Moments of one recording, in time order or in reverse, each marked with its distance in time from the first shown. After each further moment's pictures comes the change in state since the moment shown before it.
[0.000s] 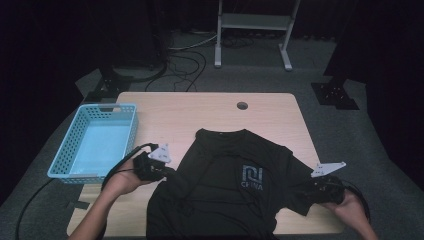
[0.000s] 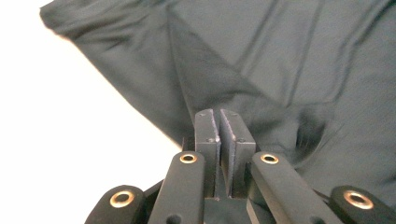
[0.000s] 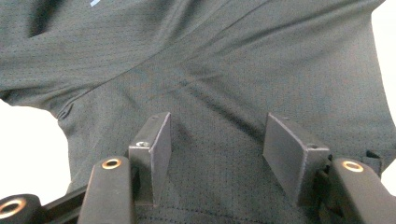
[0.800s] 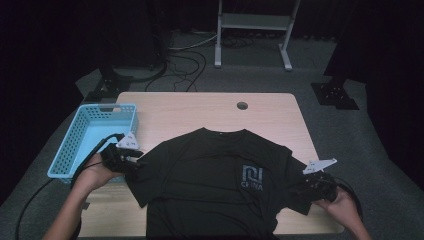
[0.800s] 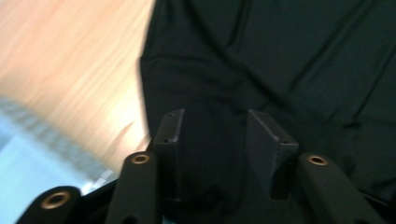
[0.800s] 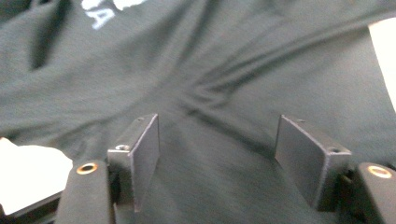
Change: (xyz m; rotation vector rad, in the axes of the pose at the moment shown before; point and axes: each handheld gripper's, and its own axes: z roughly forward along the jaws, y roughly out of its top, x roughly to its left) left arm 0.026 -0.035 -0.027 -0.013 0.145 -0.121; right arm 0.014 0.021 0.007 0.025 -0.024 0.002
